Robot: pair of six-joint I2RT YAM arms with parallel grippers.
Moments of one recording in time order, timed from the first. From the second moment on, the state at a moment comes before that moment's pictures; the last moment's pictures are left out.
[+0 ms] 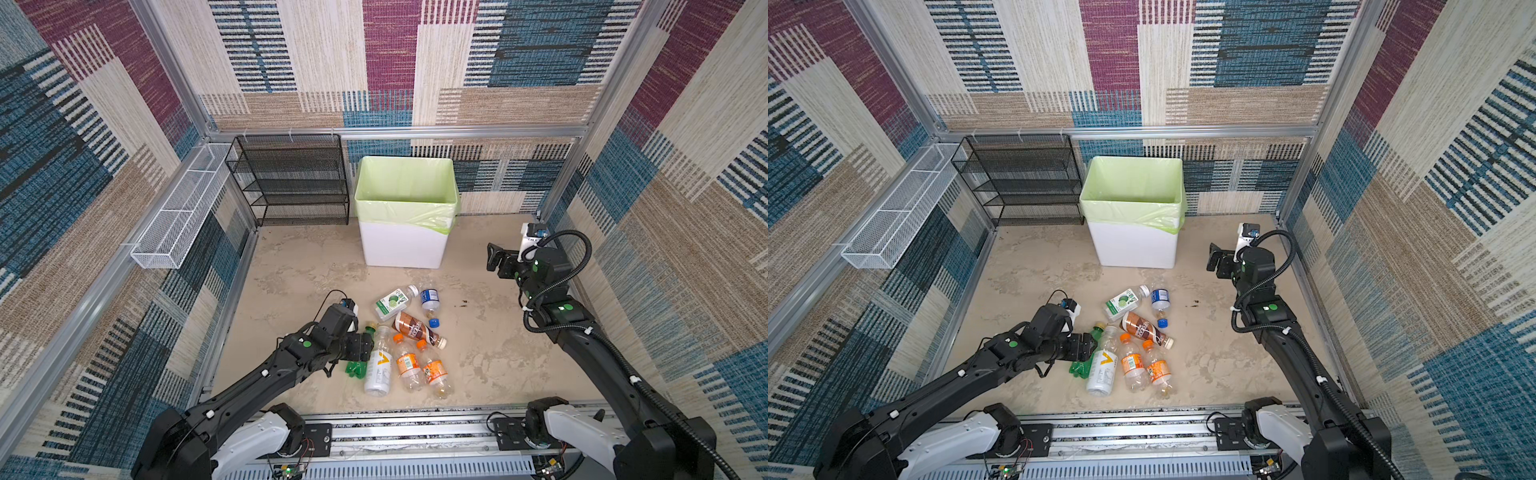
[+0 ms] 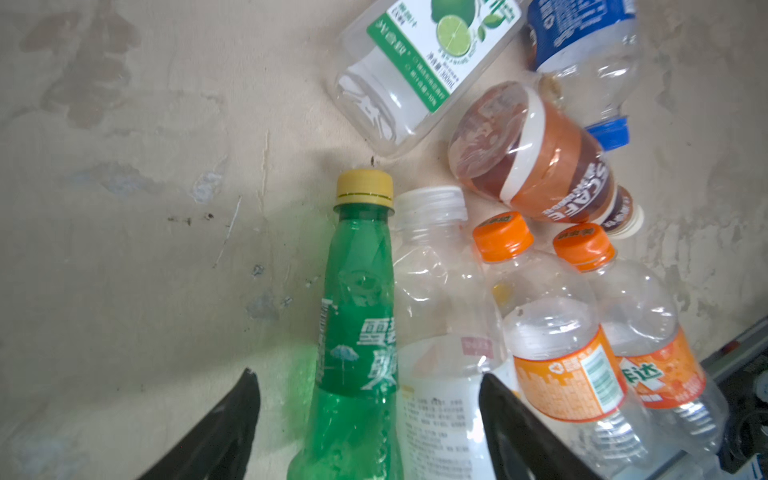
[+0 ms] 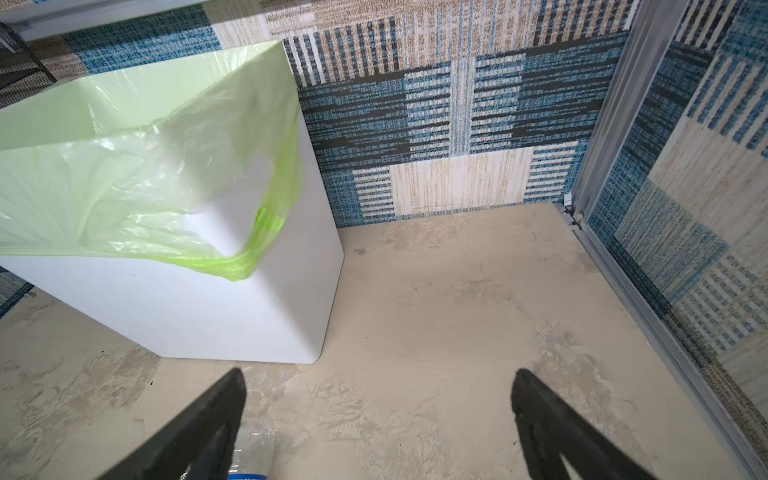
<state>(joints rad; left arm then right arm) -0.64 1.05 0.60 -0.53 0.03 -0.50 0.16 1.07 0.82 -0.02 0.10 0.20</state>
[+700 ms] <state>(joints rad) -0.65 1.21 0.59 -0.45 0.00 -0.53 0.16 1.11 0.79 0.00 0.08 0.21</state>
